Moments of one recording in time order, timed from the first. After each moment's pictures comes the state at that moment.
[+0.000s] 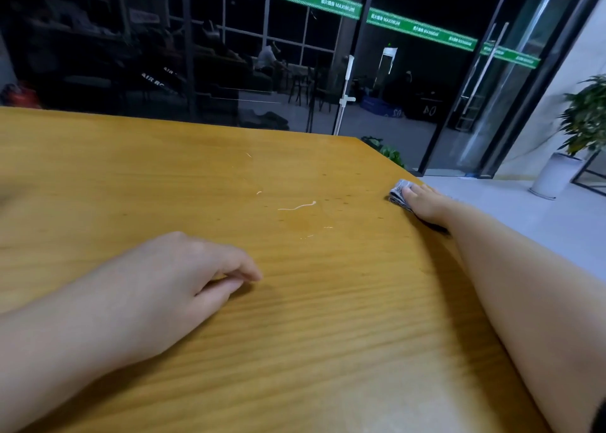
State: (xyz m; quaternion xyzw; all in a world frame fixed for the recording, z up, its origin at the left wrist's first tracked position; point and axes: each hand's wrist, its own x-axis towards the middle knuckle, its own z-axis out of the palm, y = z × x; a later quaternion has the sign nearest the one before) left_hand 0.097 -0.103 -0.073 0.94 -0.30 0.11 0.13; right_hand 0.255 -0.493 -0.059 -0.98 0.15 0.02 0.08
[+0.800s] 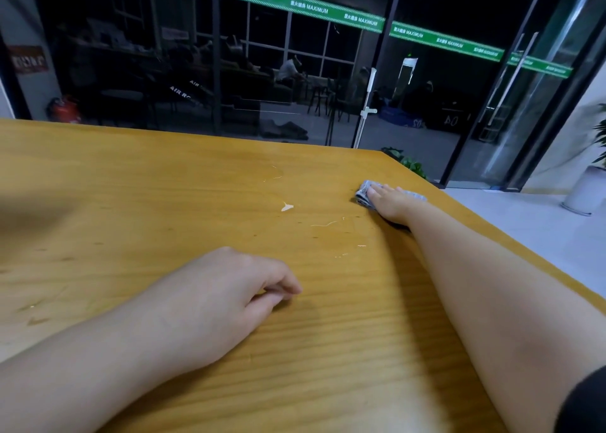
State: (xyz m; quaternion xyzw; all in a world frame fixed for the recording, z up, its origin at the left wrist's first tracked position) left_hand 0.098 -0.104 -0.050 0.92 -0.31 0.08 0.22; right_hand 0.290 -0.389 -0.054 -0.99 0.07 0.04 0.09
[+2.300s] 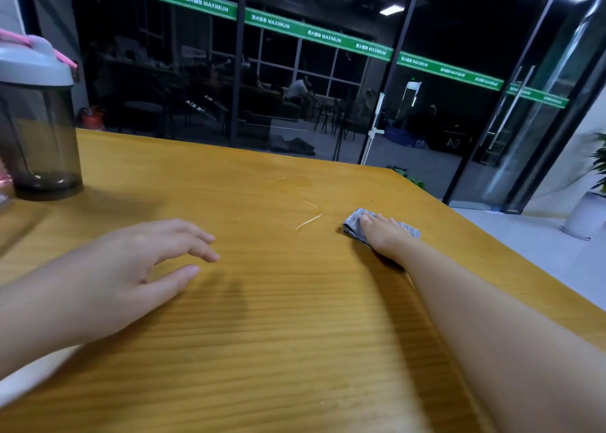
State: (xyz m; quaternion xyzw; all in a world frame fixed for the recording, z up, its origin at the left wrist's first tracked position) left_hand 0.039 0.043 -0.046 0.93 -0.24 0.15 0.23; right_hand 0.202 -0.308 -0.065 -0.99 0.08 0.03 0.12
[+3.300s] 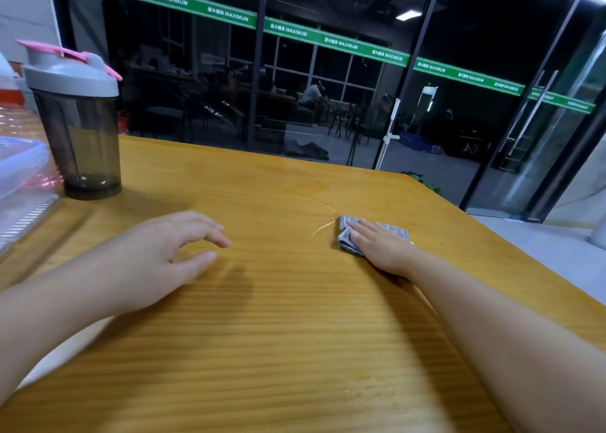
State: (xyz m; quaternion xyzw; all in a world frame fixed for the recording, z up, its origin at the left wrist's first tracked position) left_hand 0.042 0.055 -0.043 0.94 -0.19 0.13 0.25; right_hand 0.166 -0.275 -0.057 -0.99 -0.08 0.07 0.08
